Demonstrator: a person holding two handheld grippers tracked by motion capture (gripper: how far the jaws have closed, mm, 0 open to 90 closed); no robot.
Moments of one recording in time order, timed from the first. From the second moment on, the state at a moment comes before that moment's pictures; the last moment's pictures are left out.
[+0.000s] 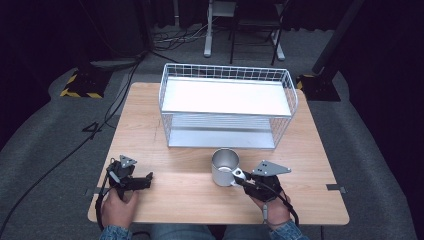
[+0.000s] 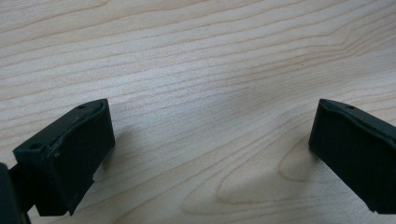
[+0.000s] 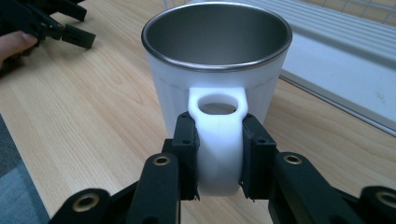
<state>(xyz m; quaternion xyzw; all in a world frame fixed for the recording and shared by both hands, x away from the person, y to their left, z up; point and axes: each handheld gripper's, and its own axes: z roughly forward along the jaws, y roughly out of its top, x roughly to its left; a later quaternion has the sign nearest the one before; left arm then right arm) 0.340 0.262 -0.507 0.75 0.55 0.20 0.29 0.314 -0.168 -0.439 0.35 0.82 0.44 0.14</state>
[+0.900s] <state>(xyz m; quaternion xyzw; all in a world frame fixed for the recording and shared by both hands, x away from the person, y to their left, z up) 0.340 0.262 -0.507 0.75 0.55 0.20 0.29 0.363 -0.169 -0.402 0.39 0.77 0.47 0.17</state>
